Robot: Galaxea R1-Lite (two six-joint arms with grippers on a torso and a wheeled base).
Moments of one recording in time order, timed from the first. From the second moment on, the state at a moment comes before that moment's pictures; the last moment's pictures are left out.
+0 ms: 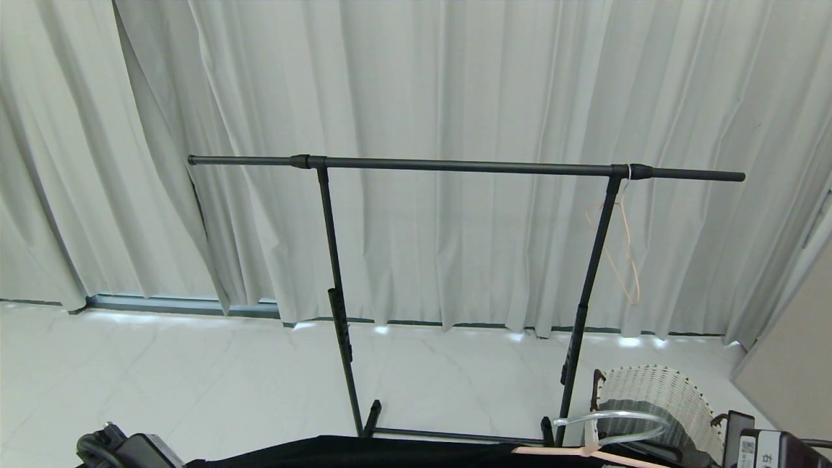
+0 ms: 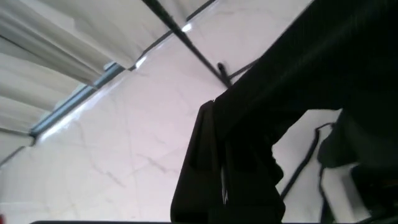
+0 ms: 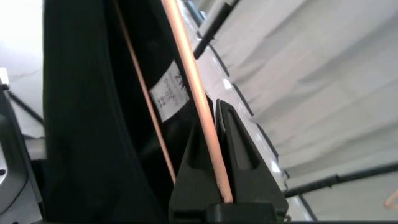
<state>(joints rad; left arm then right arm) -0.67 0.98 -0.12 -0.21 0.39 0.32 0.94 1.22 -0.12 -0.82 0.01 -0.37</state>
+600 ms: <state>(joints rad) -0.67 0.96 -0.19 -0.21 0.37 0.35 0.89 1.21 -0.13 -0.82 -0.02 -0.37</state>
